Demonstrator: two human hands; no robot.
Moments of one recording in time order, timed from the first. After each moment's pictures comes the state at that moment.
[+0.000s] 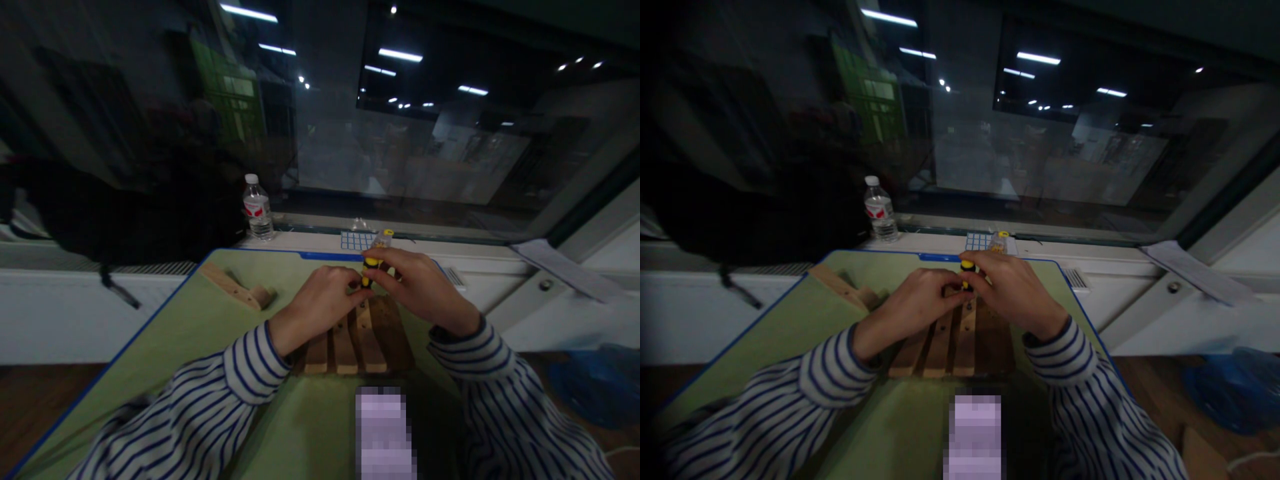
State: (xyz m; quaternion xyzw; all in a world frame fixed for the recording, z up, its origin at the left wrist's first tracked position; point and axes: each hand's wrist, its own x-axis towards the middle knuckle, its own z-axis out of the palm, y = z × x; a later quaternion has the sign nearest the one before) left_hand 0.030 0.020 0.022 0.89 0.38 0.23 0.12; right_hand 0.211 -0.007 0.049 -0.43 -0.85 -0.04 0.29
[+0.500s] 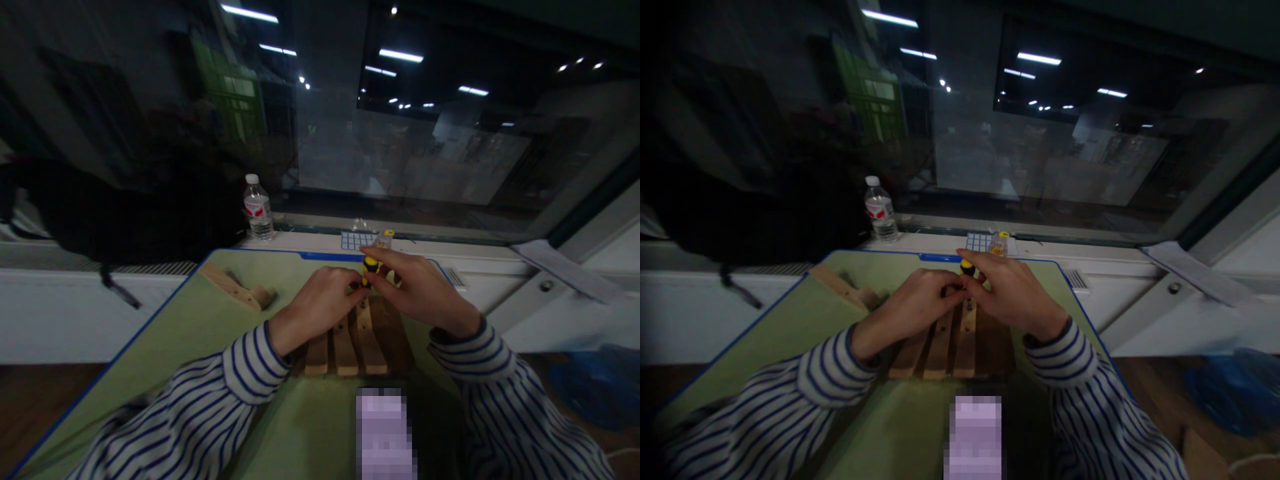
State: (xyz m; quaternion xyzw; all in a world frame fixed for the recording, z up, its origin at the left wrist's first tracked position) left_hand 0.029 0.020 0.021 0.89 0.37 0.24 0.12; right_hand 0.211 -0.008 0.047 -0.44 -0.85 -0.04 0.28
